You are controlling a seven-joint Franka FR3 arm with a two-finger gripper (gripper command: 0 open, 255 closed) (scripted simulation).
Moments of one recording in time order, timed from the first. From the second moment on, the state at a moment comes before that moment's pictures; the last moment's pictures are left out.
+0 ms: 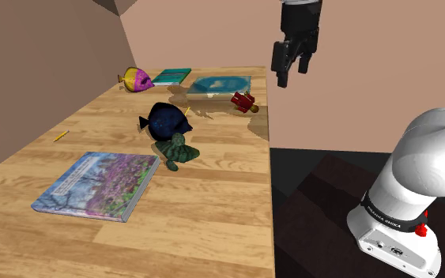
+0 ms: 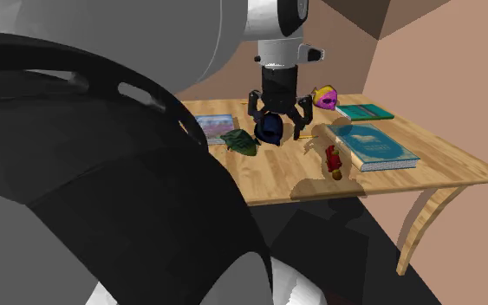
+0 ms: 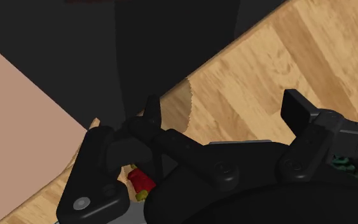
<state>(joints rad) -0.01 -0.78 0.20 -2.32 0.07 1.55 0.14</state>
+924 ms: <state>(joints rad) -0.16 -0.45 0.65 -2.18 0.07 1.84 0.81</state>
